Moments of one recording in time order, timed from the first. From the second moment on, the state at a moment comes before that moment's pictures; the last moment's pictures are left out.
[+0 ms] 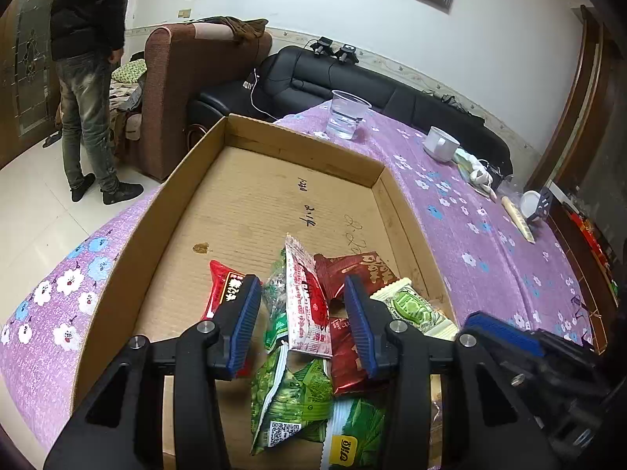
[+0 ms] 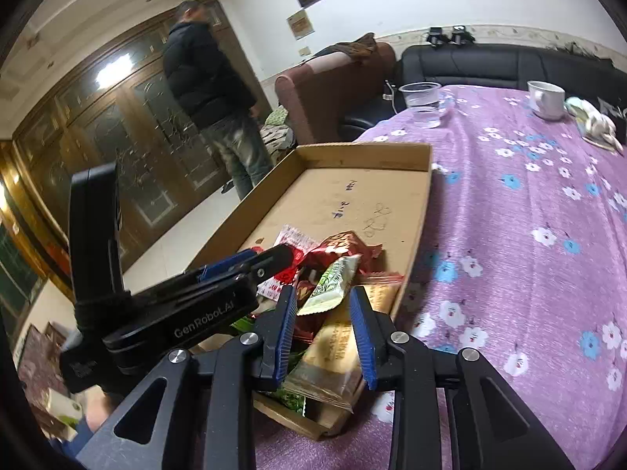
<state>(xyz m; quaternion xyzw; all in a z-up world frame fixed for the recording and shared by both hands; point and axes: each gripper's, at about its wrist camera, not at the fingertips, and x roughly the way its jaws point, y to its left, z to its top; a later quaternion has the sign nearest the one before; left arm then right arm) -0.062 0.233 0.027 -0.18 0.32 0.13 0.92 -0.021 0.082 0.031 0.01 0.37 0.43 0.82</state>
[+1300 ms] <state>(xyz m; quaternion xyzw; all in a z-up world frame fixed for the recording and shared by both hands) -0.071 0.092 0.064 -0.05 0.32 -0.03 0.95 0.039 -0.247 0.008 -0.01 0.47 0.06 0.88</state>
